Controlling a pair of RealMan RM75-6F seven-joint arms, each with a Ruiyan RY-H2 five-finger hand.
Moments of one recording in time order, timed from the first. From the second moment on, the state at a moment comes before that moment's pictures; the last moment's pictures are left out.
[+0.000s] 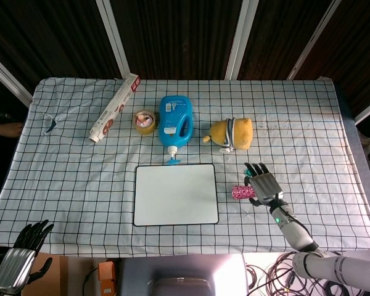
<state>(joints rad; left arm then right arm) 0.03 -1.27 0.17 -1.36 1.72 1.55 -0.08 0.67 -1.41 0.02 -1.52 -0.96 0.93 -0.49</state>
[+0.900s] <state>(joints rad) 0.06 -1.27 0.16 -1.30 1.70 1.58 -0.17 0.97 -1.87 0.20 -1.50 -0.55 1.10 -0.93</state>
